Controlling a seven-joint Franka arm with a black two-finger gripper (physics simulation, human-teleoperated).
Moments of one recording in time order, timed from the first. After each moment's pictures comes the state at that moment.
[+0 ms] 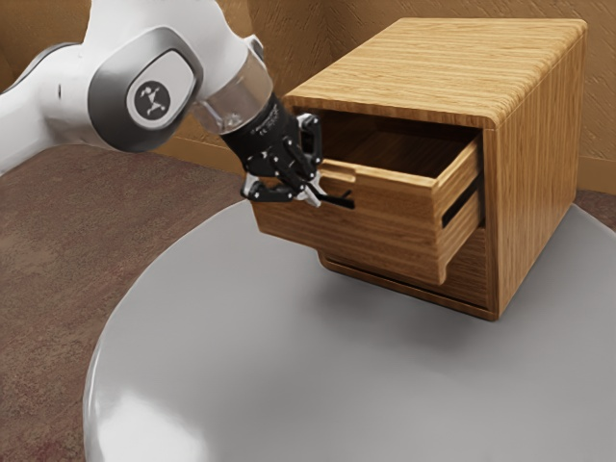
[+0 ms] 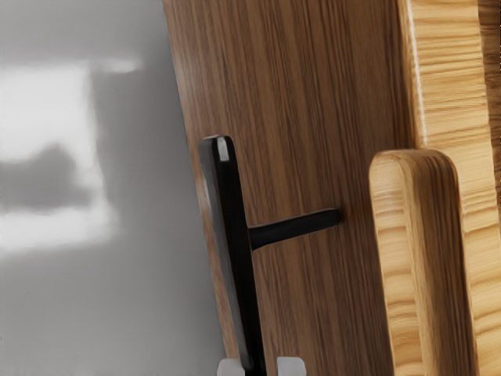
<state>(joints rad) -0.18 -0.05 0.12 -1.60 -0.09 1.94 -1.46</state>
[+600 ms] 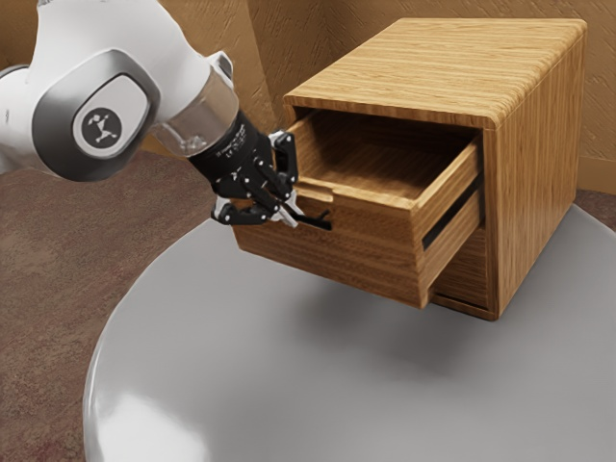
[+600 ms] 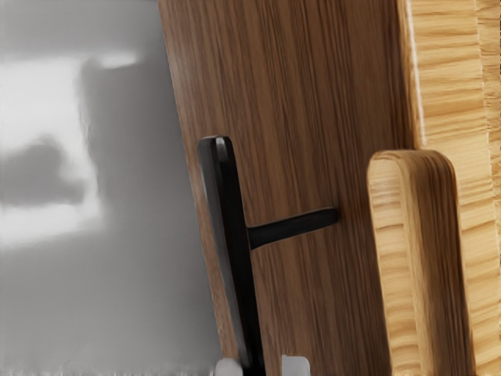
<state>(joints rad) -0.17 -0.21 0.10 -1.78 -0.09 1.98 -1.46</state>
